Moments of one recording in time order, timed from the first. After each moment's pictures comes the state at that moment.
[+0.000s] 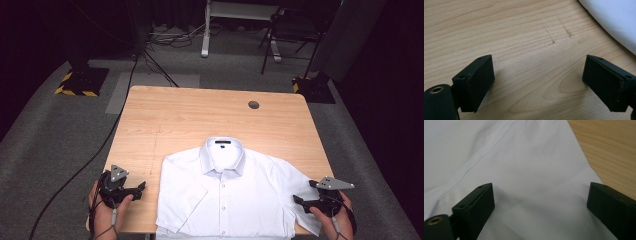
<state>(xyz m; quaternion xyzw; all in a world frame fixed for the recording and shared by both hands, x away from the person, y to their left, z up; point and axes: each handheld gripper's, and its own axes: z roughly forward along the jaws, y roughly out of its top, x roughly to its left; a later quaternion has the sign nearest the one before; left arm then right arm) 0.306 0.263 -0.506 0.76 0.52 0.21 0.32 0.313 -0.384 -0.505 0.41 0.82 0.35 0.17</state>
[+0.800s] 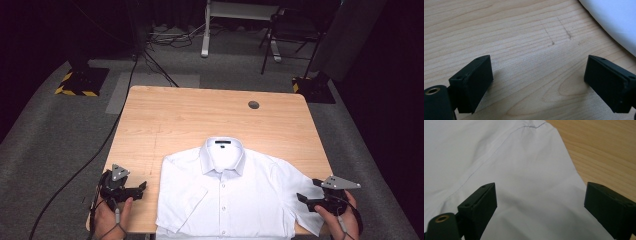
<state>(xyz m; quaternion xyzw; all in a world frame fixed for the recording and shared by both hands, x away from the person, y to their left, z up) 0.308 0.260 -0.507 0.76 0.53 0.21 0.32 0.310 -0.390 -0.491 0.41 0.82 0.36 0.19</state>
